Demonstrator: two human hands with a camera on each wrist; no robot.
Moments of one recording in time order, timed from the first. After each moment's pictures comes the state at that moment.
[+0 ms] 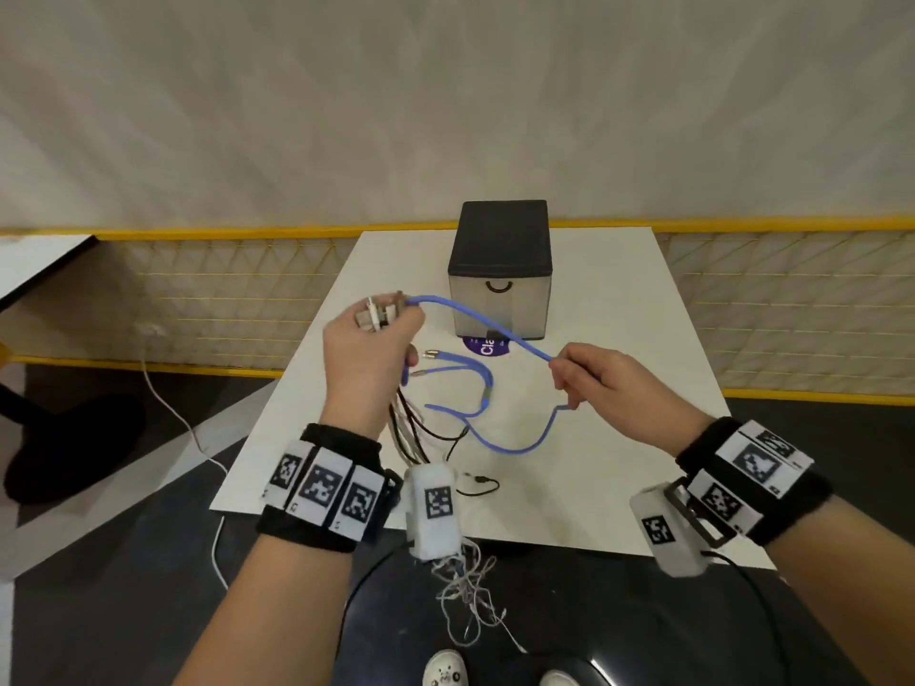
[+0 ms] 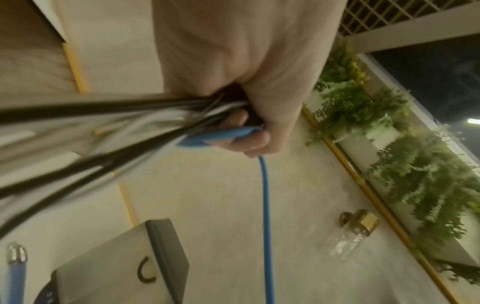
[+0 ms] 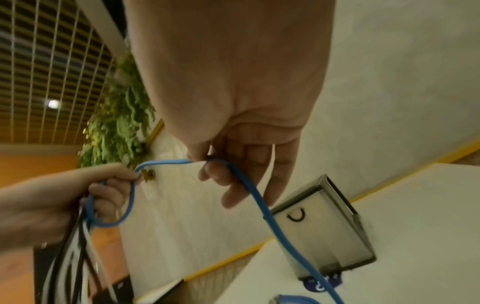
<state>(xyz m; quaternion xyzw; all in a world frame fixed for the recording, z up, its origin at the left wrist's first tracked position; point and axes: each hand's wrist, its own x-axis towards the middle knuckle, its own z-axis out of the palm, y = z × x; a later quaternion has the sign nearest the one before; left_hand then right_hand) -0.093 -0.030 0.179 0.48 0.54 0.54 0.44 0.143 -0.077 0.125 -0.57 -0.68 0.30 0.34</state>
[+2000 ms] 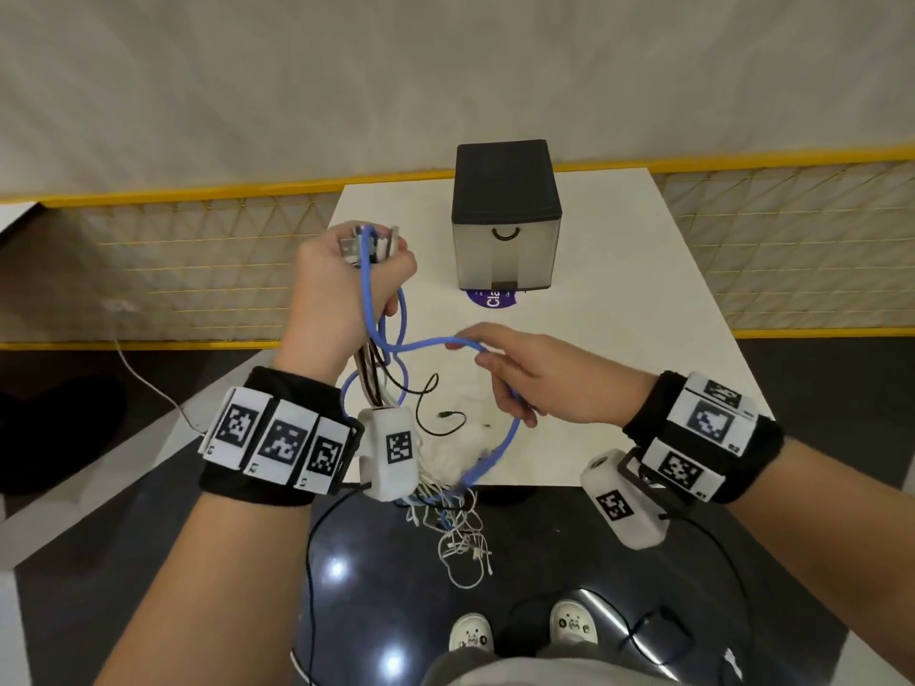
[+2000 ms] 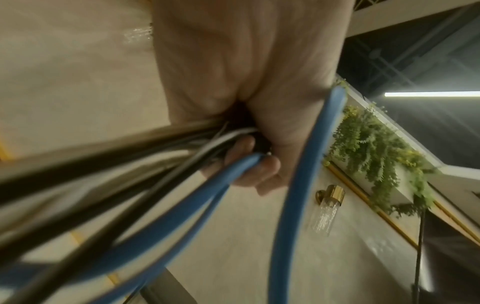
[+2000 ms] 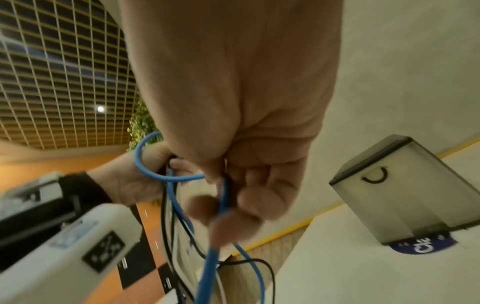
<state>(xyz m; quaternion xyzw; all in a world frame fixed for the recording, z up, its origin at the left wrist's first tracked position) -0.148 -0.011 0.201 0.63 0.52 0.43 0.37 0.036 -0.084 0.142 -0.51 -0.72 0.42 0.22</state>
